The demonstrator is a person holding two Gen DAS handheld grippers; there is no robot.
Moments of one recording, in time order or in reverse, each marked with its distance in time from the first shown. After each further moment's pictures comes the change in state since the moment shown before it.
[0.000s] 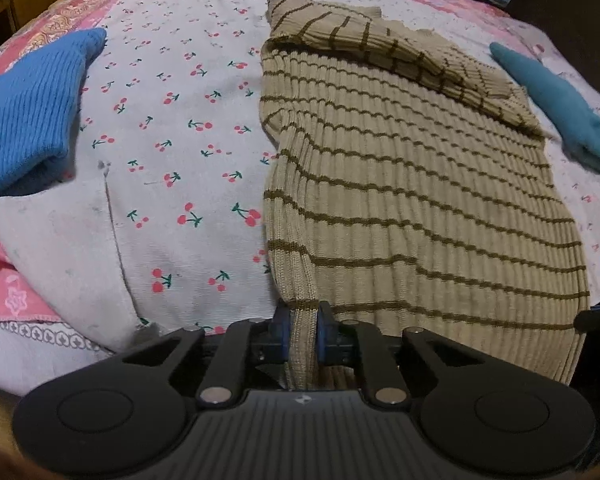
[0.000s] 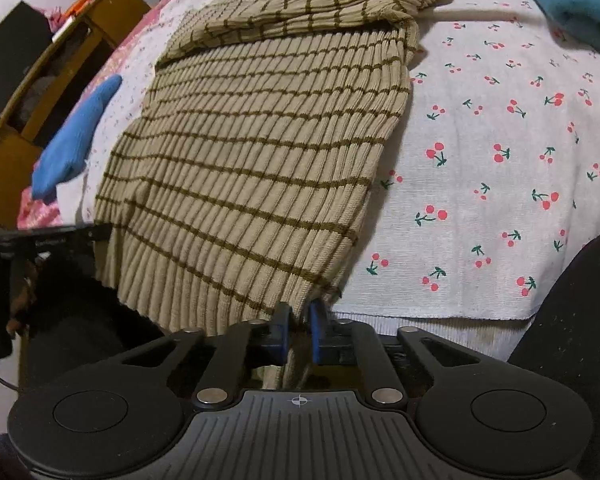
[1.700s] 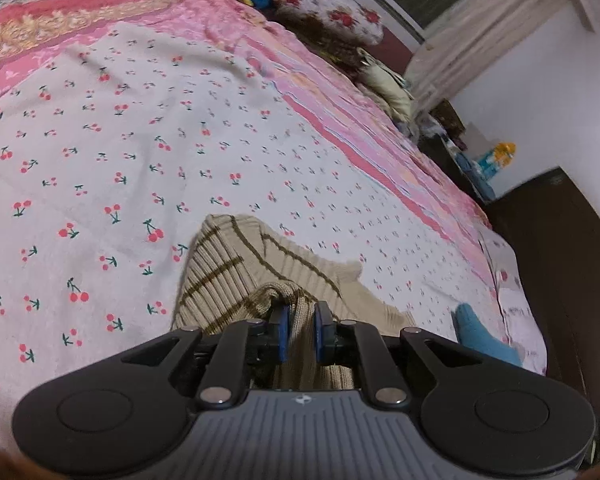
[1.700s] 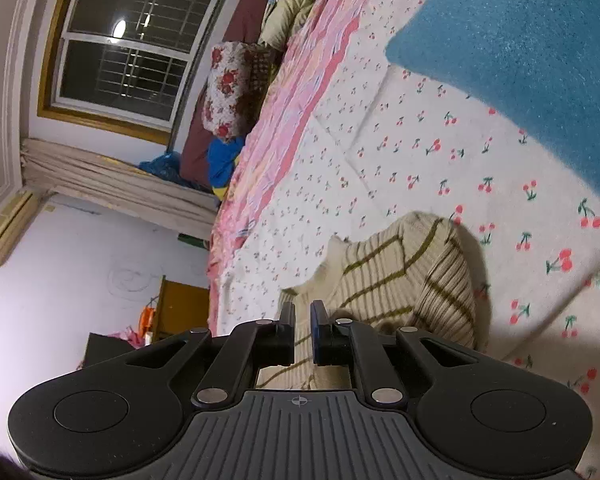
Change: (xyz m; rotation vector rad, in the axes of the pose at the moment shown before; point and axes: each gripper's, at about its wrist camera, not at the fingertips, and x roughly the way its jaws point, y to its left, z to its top) left arm 0.079 0.027 0.251 -0.430 -0.297 -0.312; right arm 0.014 -0.129 0.229 0.608 -0.513 0.425
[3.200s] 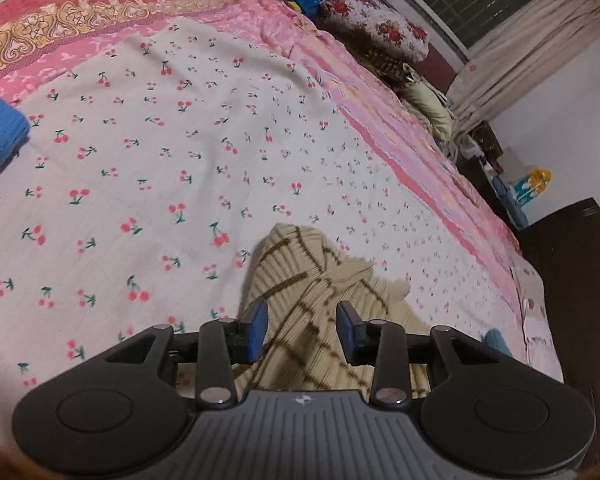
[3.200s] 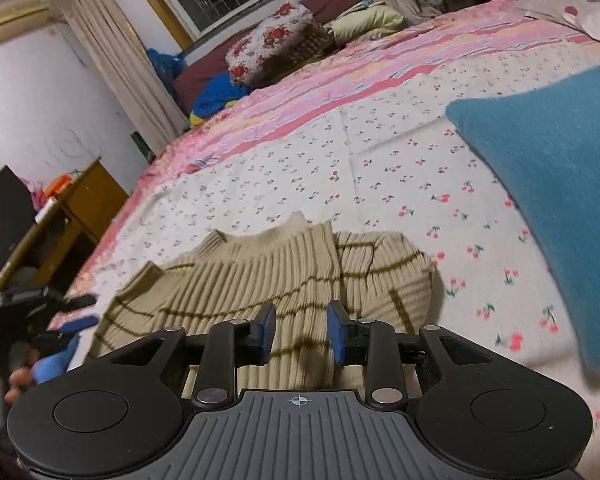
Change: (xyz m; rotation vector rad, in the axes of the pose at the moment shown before) left arm -0.006 0.029 0.002 -0.069 -0.025 0.093; right arm 0.020 0.039 -0.039 -0.603 0.032 -0.290
